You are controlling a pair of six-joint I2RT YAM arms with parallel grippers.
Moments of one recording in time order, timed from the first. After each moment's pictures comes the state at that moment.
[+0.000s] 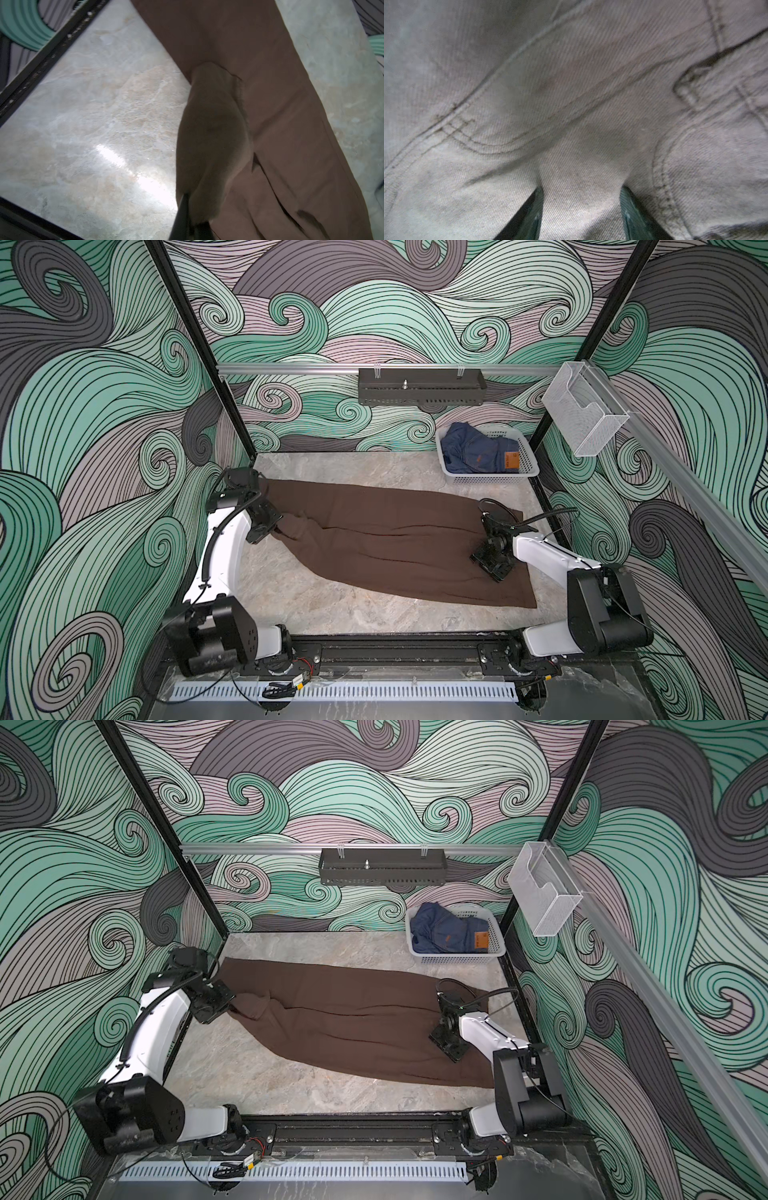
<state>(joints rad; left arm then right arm) 0.25 1.28 1.18 -1.09 -0.03 -0.62 0.17 1.45 0.74 -0.72 0.02 0.93</state>
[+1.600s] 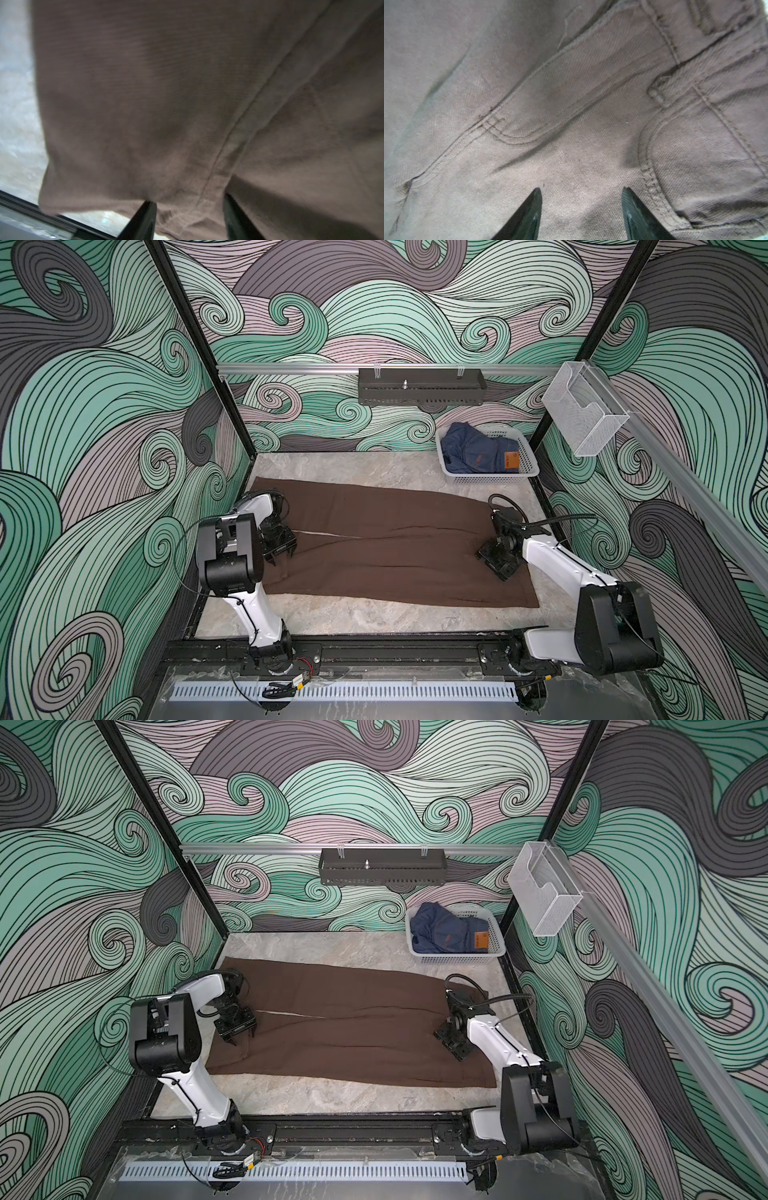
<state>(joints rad) 0.17 1.85 1.19 -1.13 -0.07 -0.52 0.13 1.35 0.75 -0.76 -0.02 0.89</state>
